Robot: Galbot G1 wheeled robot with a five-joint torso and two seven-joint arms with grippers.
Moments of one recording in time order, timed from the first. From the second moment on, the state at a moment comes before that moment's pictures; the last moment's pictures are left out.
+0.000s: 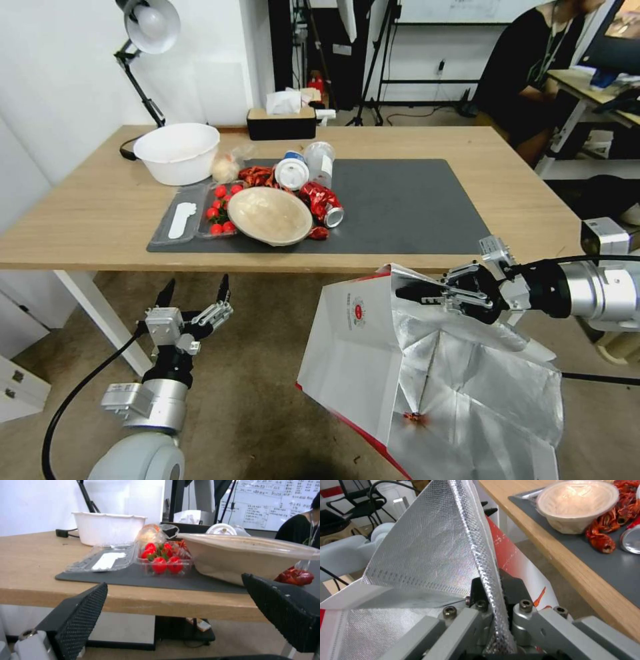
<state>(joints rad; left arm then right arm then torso) 1.71 -1.50 -0.62 -2.25 -0.27 -0.04 0.05 -1.31 0.21 0.65 2.13 1.20 -0.34 -0.87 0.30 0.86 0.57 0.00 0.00</state>
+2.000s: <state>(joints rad) 1.71 -1.50 -0.61 -2.24 -0.25 -0.07 0.04 -1.31 0.22 0.67 2.15 1.22 -0.34 -0.84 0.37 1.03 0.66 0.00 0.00</state>
